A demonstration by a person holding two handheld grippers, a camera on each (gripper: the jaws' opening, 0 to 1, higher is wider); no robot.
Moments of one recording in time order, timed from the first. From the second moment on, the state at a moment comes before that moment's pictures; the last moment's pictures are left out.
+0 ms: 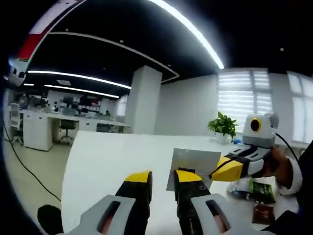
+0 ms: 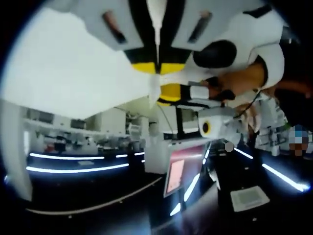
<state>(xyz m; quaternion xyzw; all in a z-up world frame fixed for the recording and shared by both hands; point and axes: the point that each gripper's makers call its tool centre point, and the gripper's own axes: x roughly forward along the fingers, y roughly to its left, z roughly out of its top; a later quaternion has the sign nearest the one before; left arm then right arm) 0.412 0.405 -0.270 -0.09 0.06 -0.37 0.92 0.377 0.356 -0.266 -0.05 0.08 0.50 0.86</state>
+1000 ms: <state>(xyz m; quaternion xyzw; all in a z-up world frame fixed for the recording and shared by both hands) 0.366 0.358 -0.238 -0.17 0.01 -0.52 0.83 0.380 0.346 -0.248 -0.02 0.04 0.52 0.85</state>
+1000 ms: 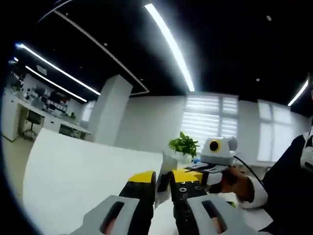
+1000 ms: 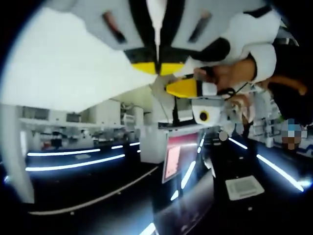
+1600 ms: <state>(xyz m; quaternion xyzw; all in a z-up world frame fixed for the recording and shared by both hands) 0.357 0.352 -0.237 -0.17 0.02 -0.55 0.82 0.374 0.343 -0.248 -0.04 0.03 0.51 0.86</state>
